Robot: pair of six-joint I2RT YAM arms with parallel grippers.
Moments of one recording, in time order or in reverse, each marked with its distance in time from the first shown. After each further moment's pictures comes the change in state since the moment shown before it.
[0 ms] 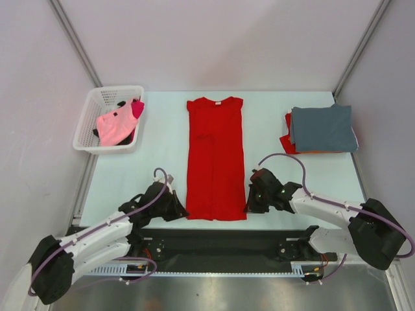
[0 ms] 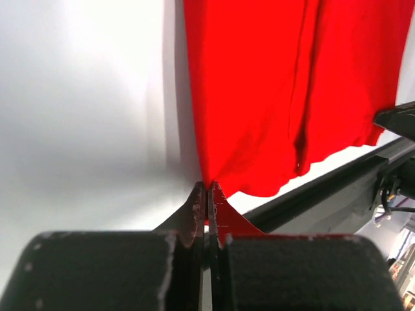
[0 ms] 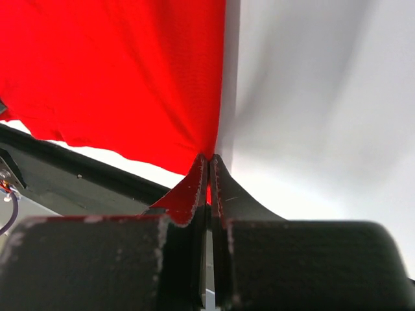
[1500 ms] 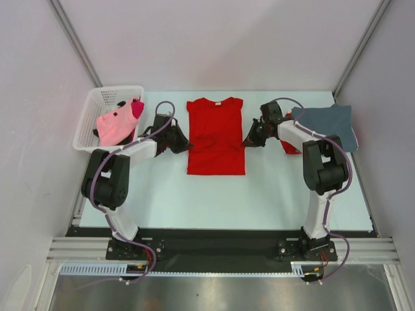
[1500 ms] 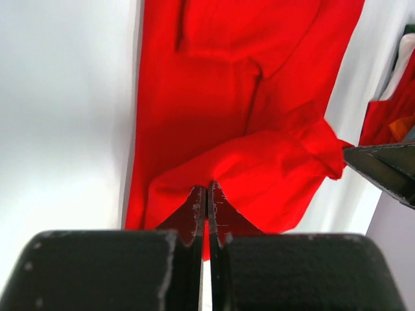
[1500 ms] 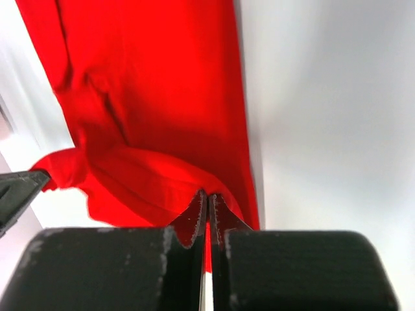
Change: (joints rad) left arm 0.399 0.914 0.839 0.137 0.108 0.122; right arm -0.504 0.759 0.864 -0.048 -0.254 -0.222
